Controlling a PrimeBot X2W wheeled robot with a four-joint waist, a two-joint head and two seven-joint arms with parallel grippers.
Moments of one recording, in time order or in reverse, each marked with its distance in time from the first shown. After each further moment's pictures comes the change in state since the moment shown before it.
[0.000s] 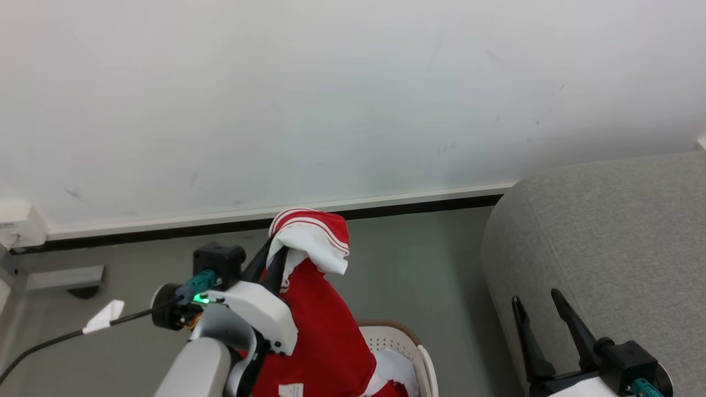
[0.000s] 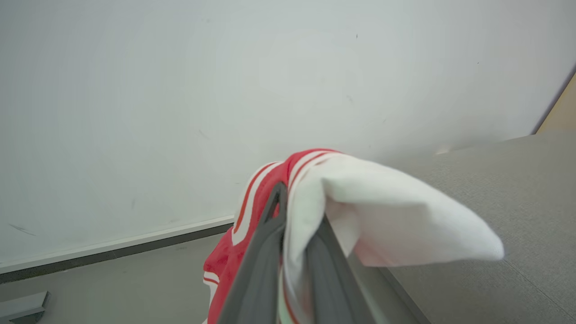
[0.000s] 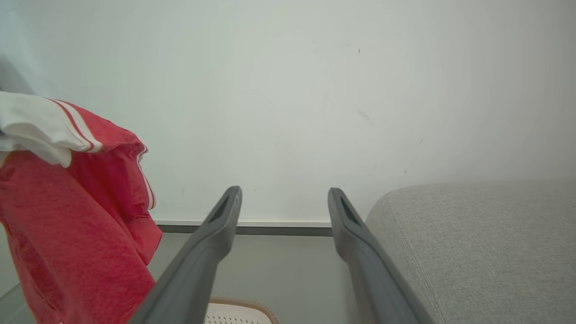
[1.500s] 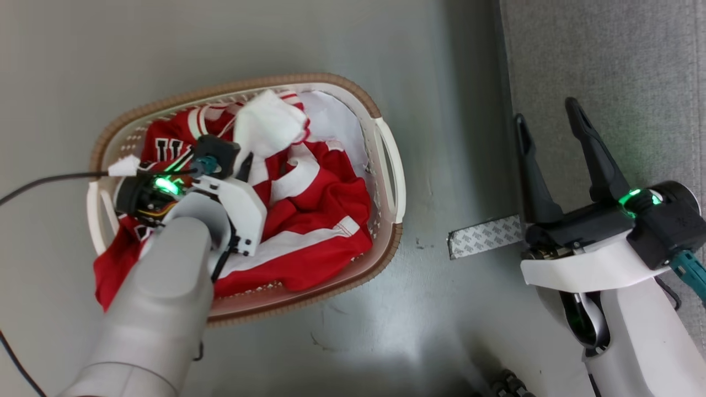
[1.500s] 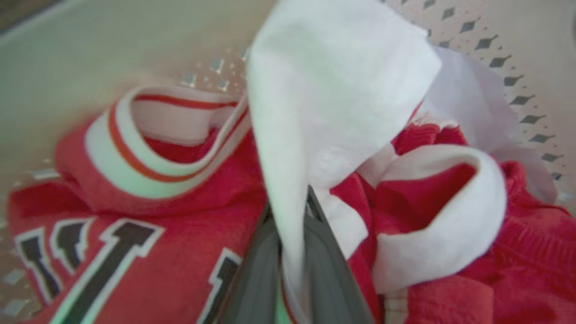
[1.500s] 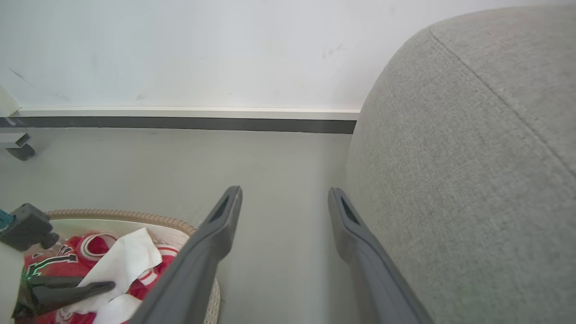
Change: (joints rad) left arm -0.578 0.026 -0.045 0.752 0.257 -0.055 -0.105; right arm -0.382 0.006 0.033 -0.181 -0.023 0.000 0.000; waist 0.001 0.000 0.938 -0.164
